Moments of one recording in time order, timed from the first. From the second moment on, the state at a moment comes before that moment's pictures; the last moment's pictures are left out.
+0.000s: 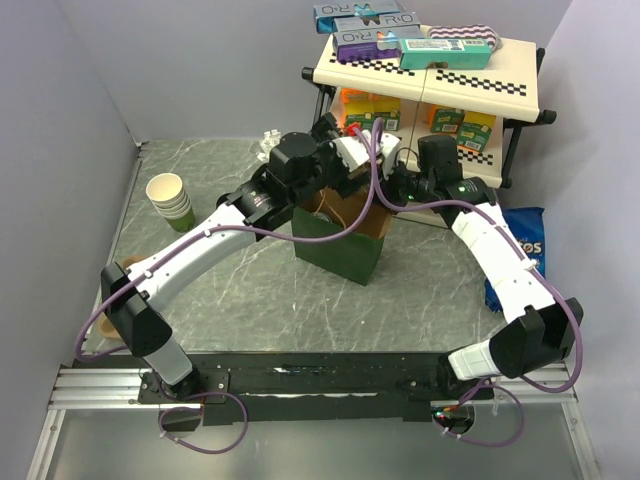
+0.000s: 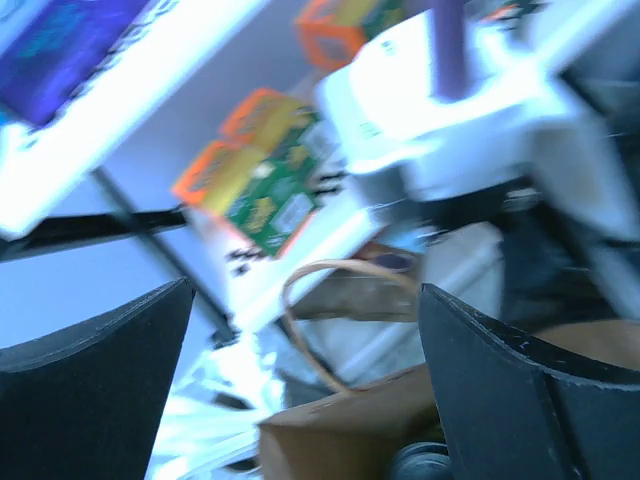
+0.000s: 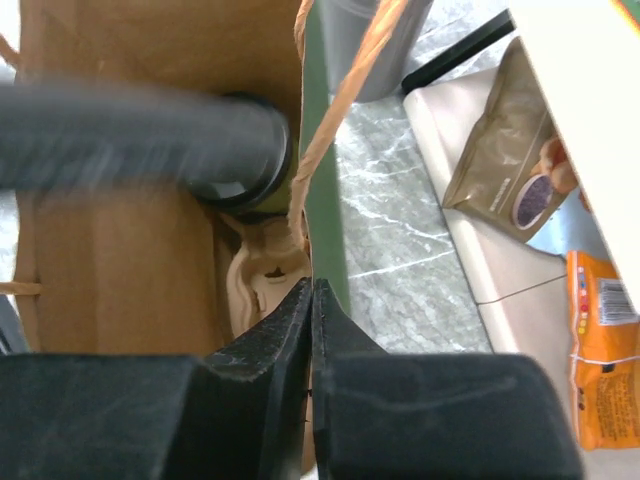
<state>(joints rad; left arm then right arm) -0.84 1.63 1.68 -0.12 -0.05 0.48 0.30 1.40 1.42 -0.66 -0.53 -0.43</state>
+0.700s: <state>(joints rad) -0.62 1.61 1.90 -0.24 -0.16 0.49 0.29 1.29 1.52 -0.71 -0.51 -0.40</state>
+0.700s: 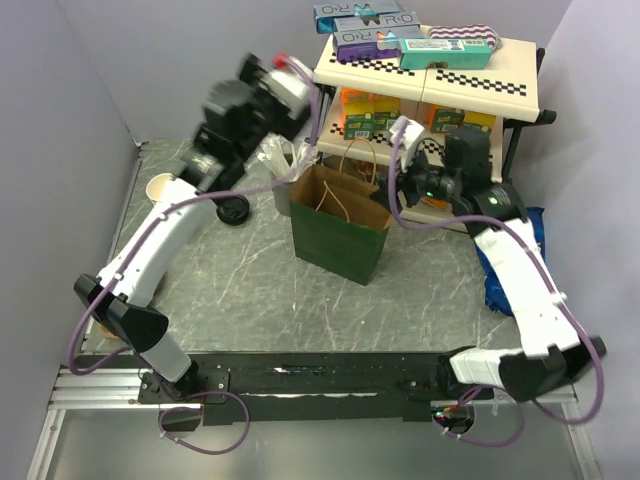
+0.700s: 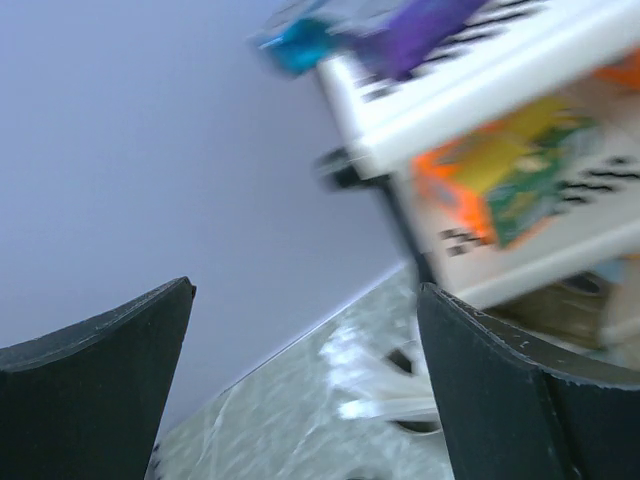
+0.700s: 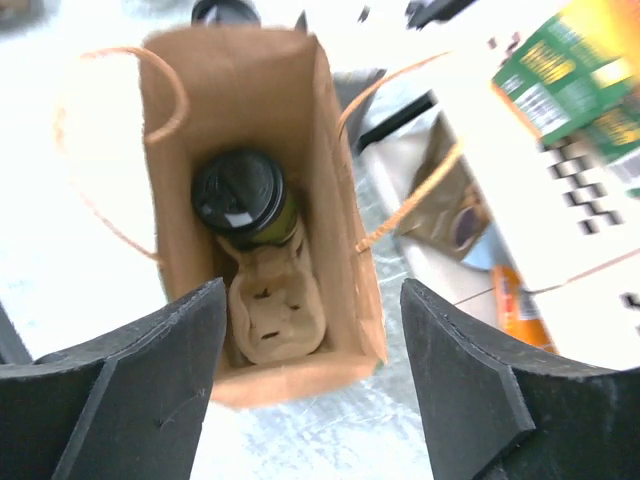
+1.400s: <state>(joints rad) -0.25 2.07 2.22 -0.56 0.39 0.22 0.29 1.17 1.56 -0.81 -0.34 -0.35</state>
